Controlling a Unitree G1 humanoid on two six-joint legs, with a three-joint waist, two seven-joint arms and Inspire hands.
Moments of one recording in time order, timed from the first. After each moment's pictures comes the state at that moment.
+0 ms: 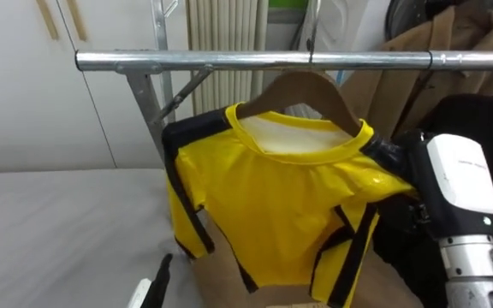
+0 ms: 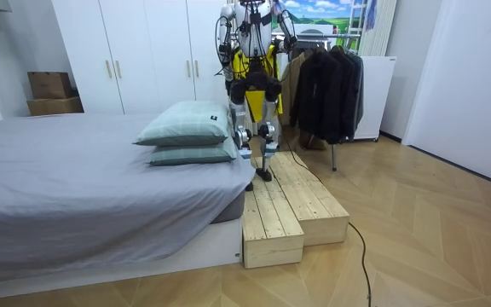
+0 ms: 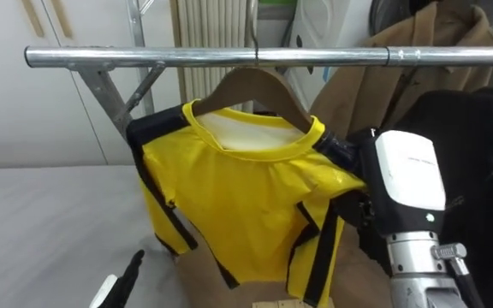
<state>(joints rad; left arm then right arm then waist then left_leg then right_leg) 0.05 0.22 -0.22 0.60 0.17 -0.12 0.16 0.00 -0.41 0.07 0.02 -0.71 -0.13 -0.41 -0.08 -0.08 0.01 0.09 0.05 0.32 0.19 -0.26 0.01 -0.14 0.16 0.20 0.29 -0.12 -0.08</state>
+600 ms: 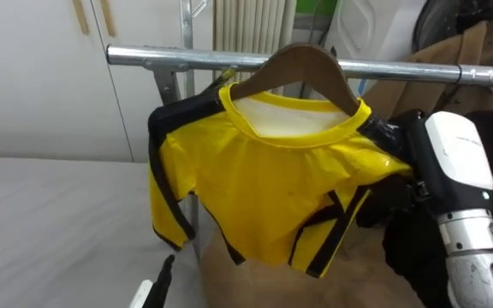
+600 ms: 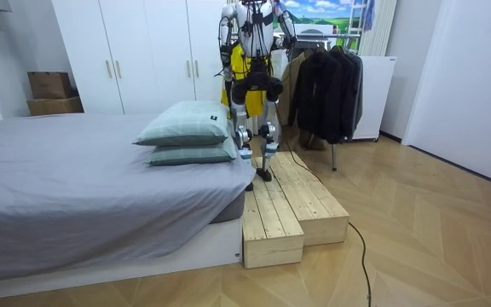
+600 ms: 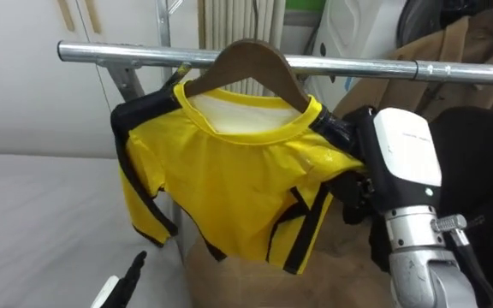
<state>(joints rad) 0.06 0.23 -0.22 0.60 0.17 -0.13 0.14 -0.09 -0.41 0.06 0.04 -0.70 -0.14 -0.33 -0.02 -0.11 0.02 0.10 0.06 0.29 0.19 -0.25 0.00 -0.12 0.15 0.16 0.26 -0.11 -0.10</state>
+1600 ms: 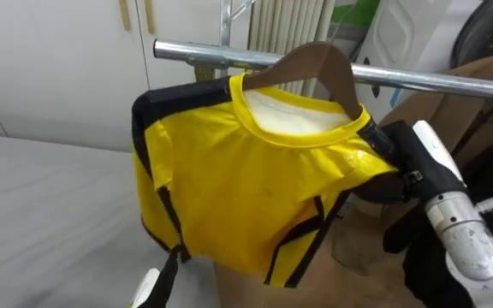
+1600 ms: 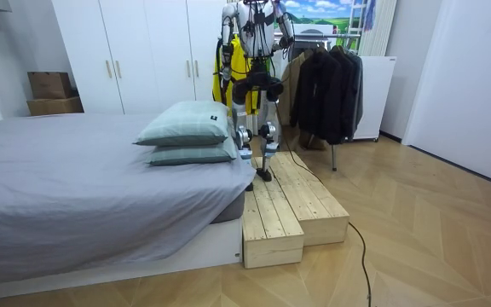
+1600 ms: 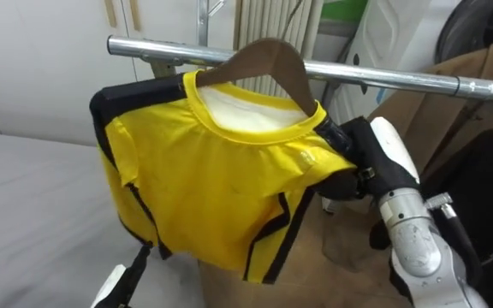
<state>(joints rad) 0.02 0.20 -0.18 0.59 0.28 -0.13 0.12 -0.26 -0.42 0.06 0.27 -0.26 -0.10 -0.02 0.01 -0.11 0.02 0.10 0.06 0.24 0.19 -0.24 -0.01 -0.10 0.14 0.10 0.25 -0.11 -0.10</state>
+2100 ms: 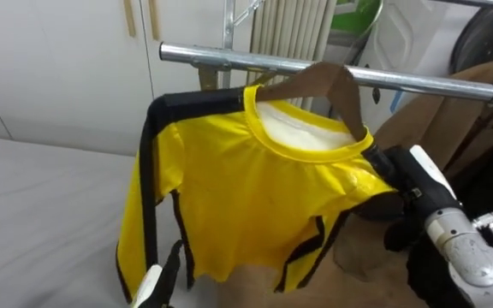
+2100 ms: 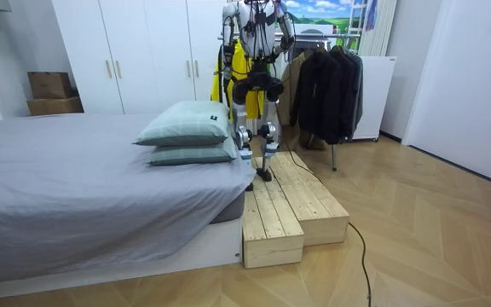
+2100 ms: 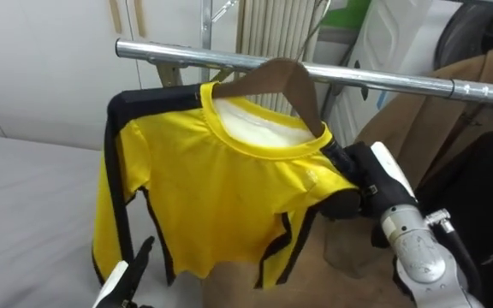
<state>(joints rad) 0.03 0.18 -0.19 0.59 0.27 -0.13 0.14 -0.26 -0.42 0.06 0.46 -0.19 -0.07 0.04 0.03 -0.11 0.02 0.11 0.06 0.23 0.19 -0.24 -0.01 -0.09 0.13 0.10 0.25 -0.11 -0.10</state>
